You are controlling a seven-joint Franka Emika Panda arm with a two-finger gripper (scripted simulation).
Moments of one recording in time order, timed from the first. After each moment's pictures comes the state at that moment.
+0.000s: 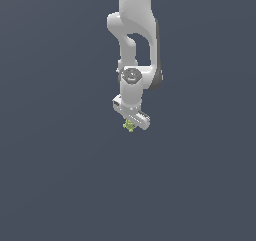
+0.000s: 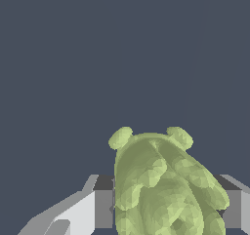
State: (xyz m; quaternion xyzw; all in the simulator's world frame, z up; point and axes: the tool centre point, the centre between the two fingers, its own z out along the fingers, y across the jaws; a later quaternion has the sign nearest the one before) arm -0.078 0.013 0.053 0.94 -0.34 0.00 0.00
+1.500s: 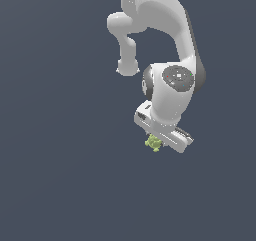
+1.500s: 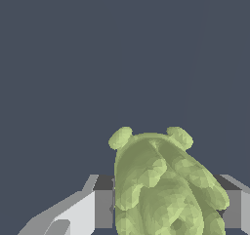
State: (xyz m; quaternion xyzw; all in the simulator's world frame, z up) arm 0.067 0.109 0.149 0.94 -0.34 0.00 0.00
